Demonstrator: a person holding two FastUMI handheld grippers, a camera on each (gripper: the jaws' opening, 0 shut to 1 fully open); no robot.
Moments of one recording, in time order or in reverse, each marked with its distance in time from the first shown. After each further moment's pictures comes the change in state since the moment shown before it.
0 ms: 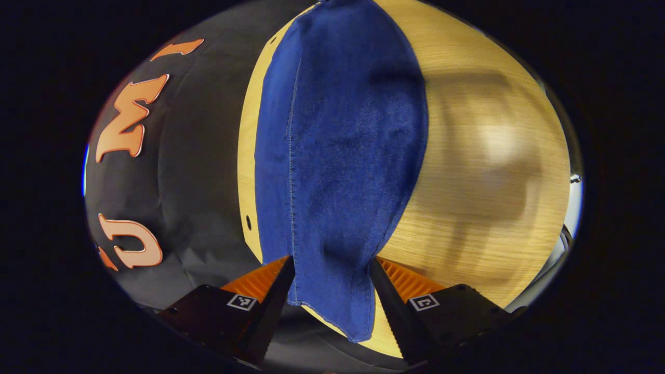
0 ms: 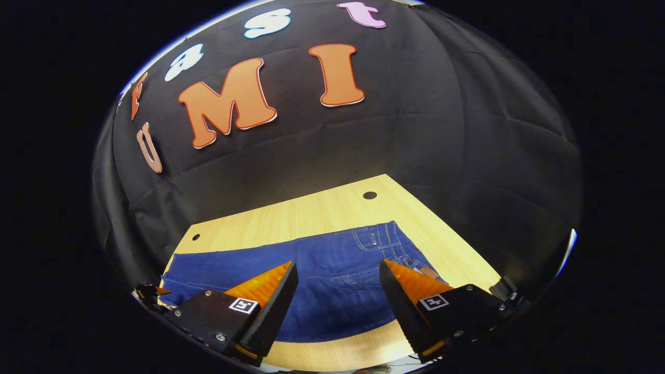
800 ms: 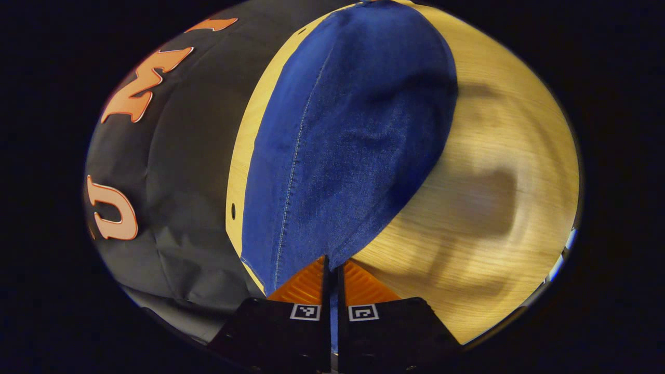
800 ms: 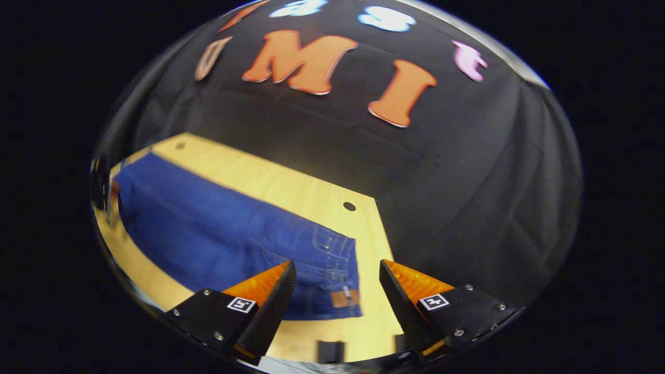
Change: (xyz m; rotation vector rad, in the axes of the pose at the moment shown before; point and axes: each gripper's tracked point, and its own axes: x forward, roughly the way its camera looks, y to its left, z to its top) left arm 0.021 -0.009 0.005 -0.133 -0.030 -0.061; right arm -0.014 -0.051 -0.007 -0.784 -0.036 -0.078
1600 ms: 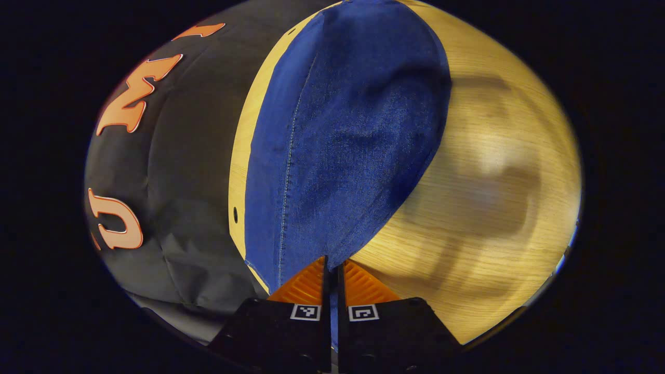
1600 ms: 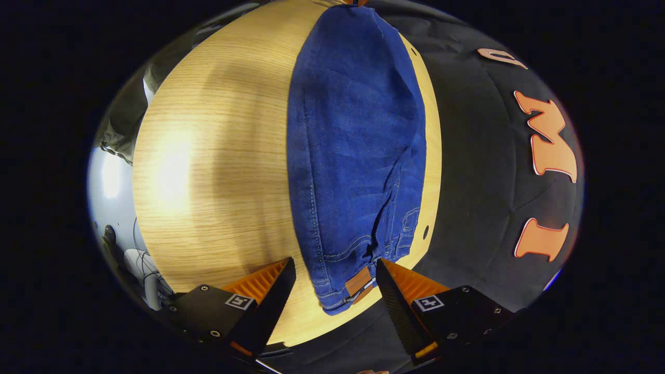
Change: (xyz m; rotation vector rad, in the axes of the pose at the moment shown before) left arm 0.005 0.000 0.003 0.023 0.028 0.011; right arm 0.053 0.085 -0.134 -1.139 0.061 0.322
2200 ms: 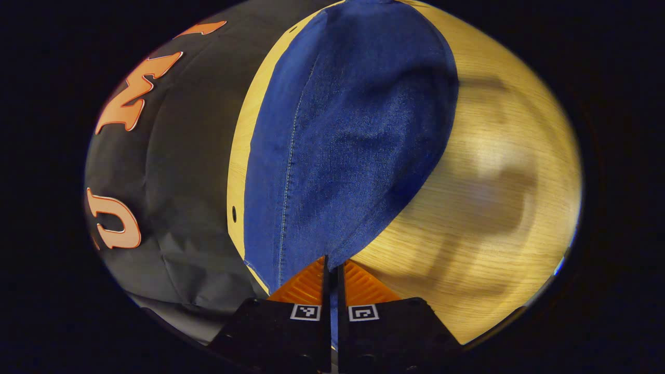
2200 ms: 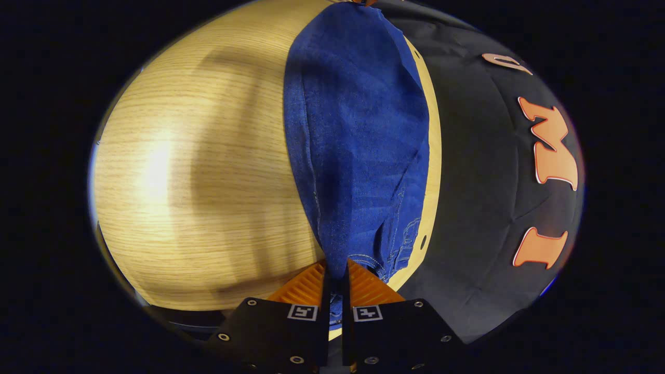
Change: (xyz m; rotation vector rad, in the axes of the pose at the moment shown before) left arm 0.002 0.002 0.001 -0.002 0.015 -0.014; right arm 0.031 -0.005 0.007 0.018 -0.014 -0.012
